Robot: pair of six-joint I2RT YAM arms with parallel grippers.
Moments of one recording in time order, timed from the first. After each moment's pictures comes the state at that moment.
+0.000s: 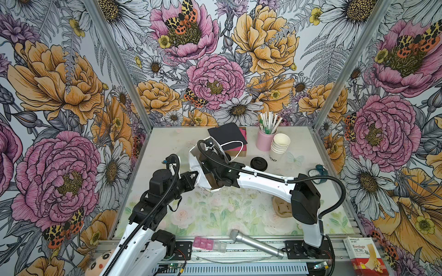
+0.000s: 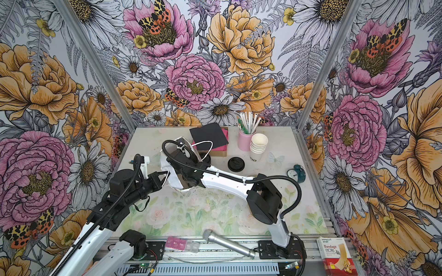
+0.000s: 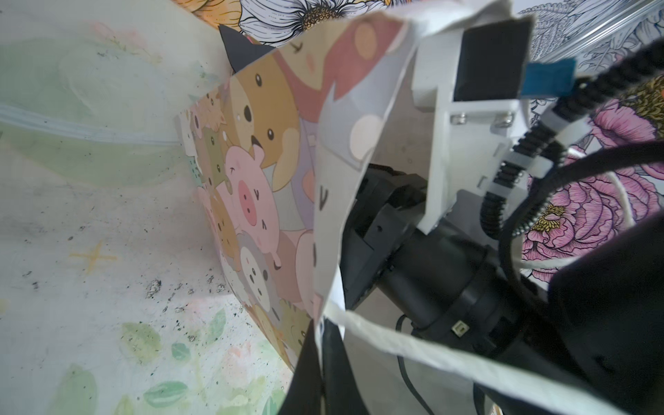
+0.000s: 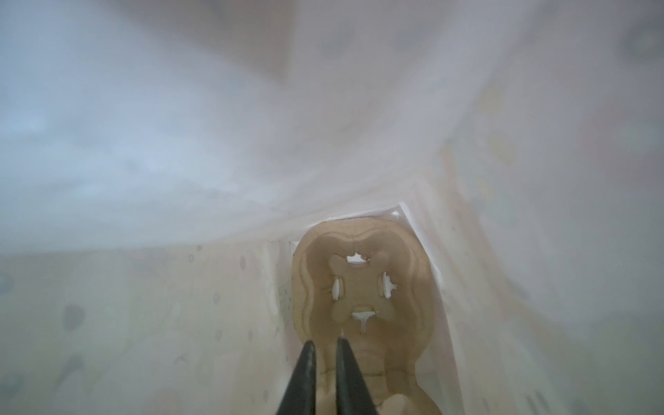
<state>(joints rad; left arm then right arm) -0.33 0.64 0.70 -0.52 0.22 -0.72 1.05 2.00 1.69 -0.33 0.53 0.44</state>
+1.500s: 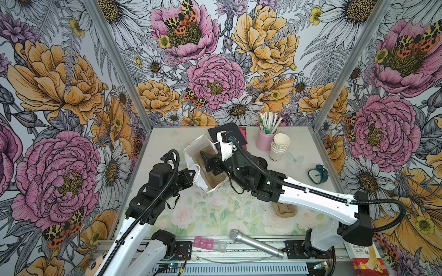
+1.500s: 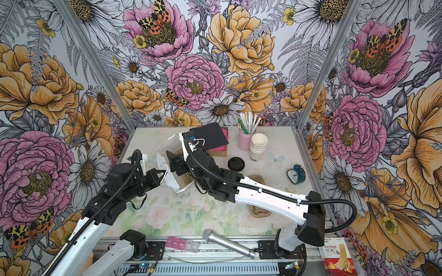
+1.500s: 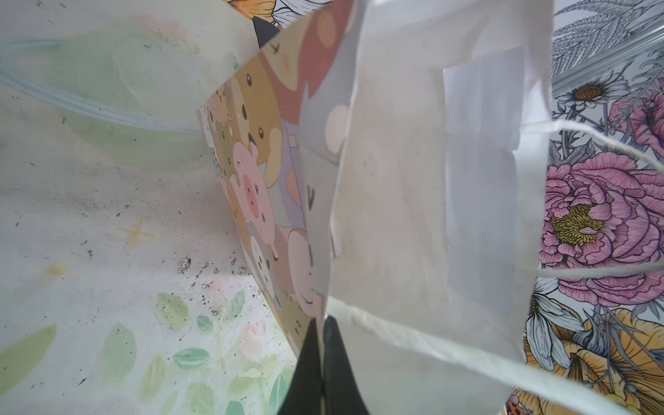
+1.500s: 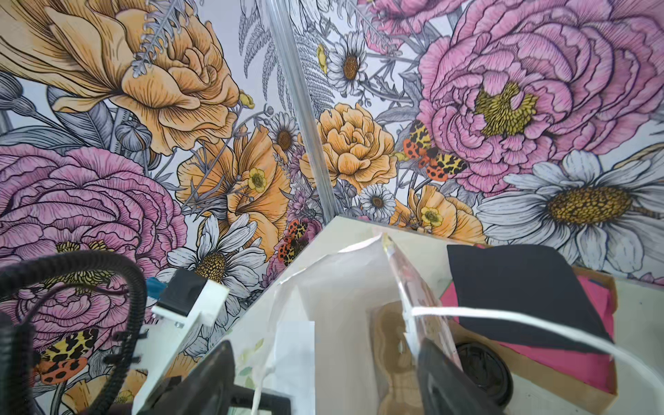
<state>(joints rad) -0.32 0.70 0.83 -0.69 0.17 -0.75 1.15 1.47 1.43 -0.08 0.44 0.31</state>
